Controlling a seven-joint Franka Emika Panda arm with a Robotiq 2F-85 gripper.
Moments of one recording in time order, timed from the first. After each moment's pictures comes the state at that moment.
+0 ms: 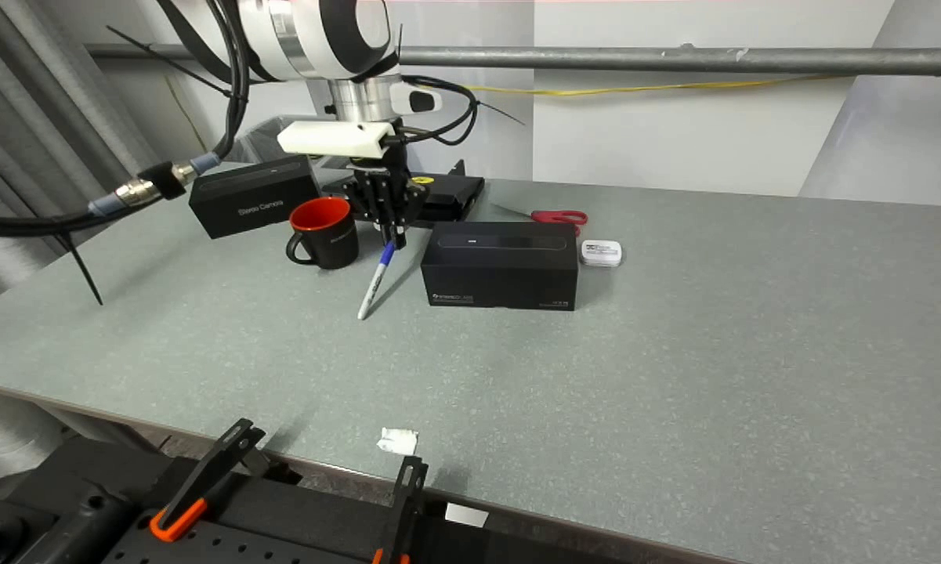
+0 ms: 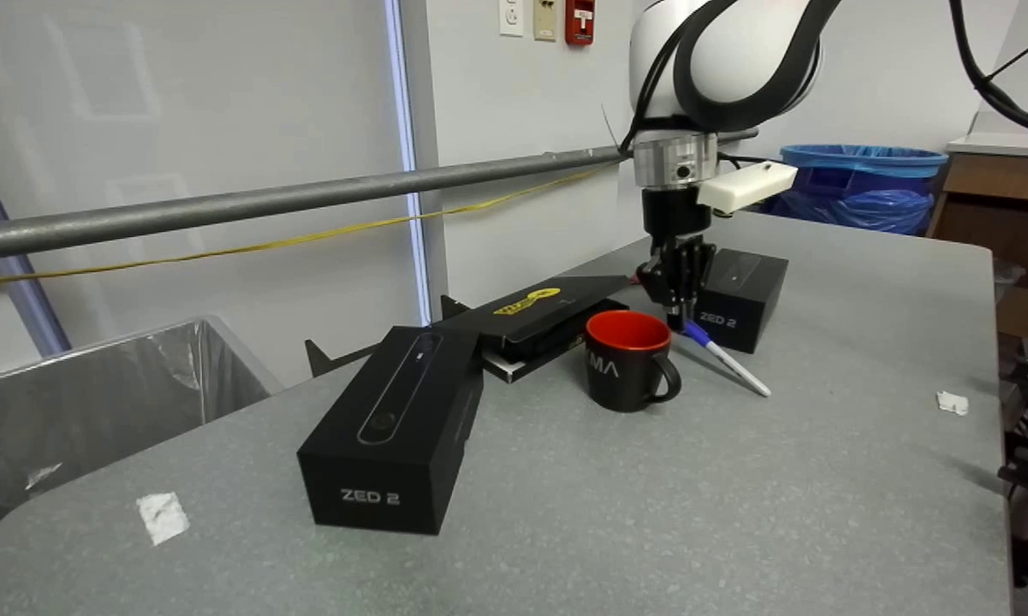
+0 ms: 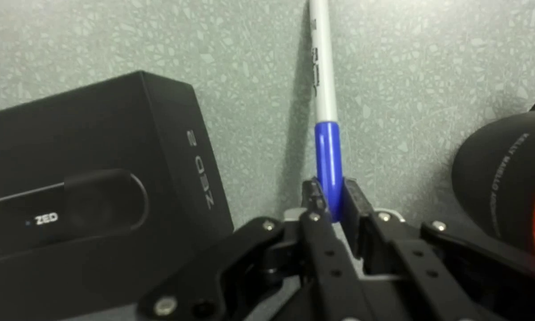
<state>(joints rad) 0.08 0.51 0.00 -2.07 -0.03 2.41 0.25</state>
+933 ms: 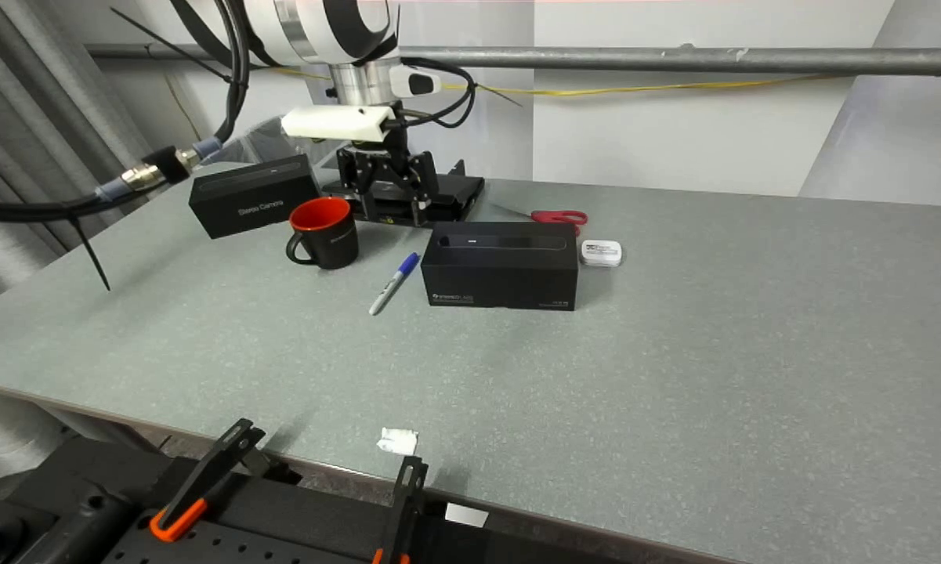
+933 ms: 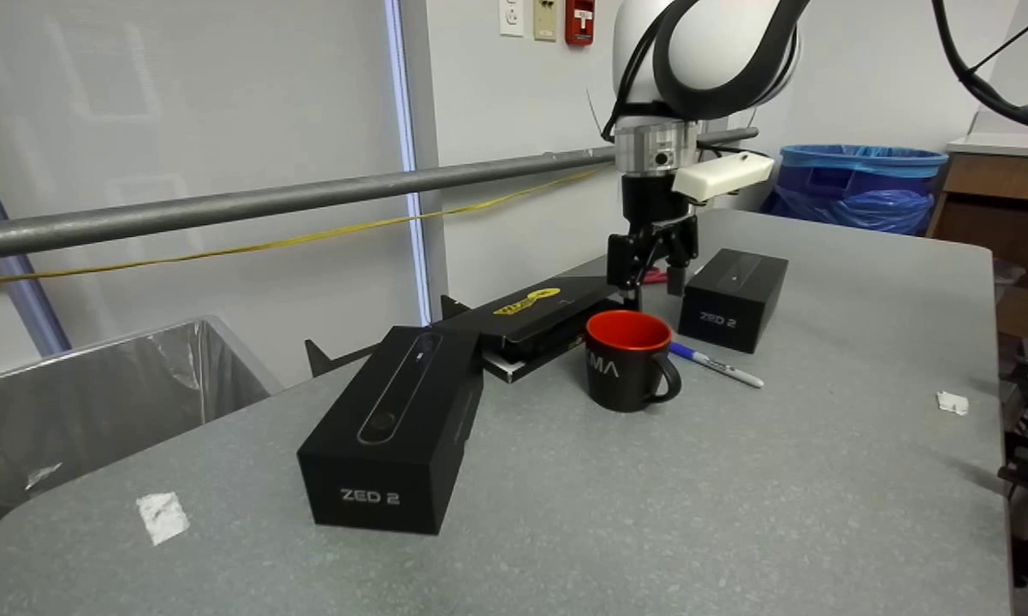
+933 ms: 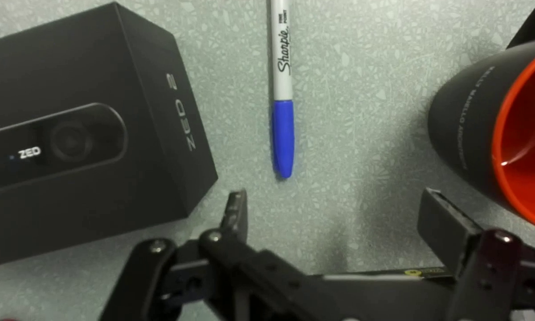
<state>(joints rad) 0.08 0.52 0.00 -2.00 -0.03 2.41 0.27</state>
